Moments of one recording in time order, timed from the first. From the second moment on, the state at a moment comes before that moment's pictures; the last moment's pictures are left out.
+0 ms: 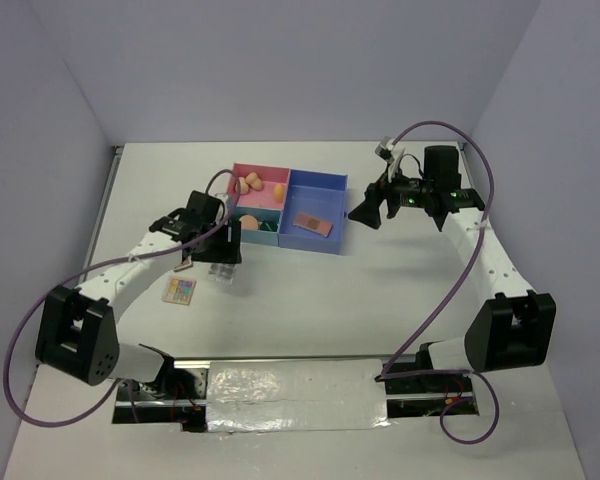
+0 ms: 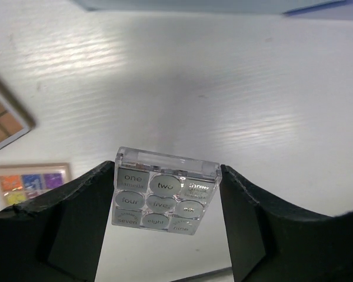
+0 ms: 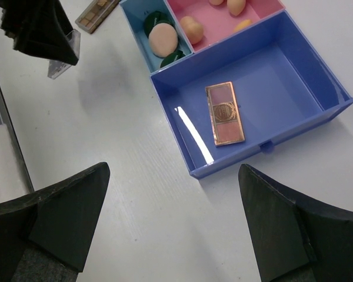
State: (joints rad) left arm -0.35 1.40 0.97 -0.63 0.00 -0.30; right arm 0.08 1.36 1.18 -0.46 -0.90 -0.34
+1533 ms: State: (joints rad) left arm -0.53 2.10 1.72 -0.31 0.20 -0.48; right arm -0.03 1.22 1.05 -0.38 -0.90 -0.27
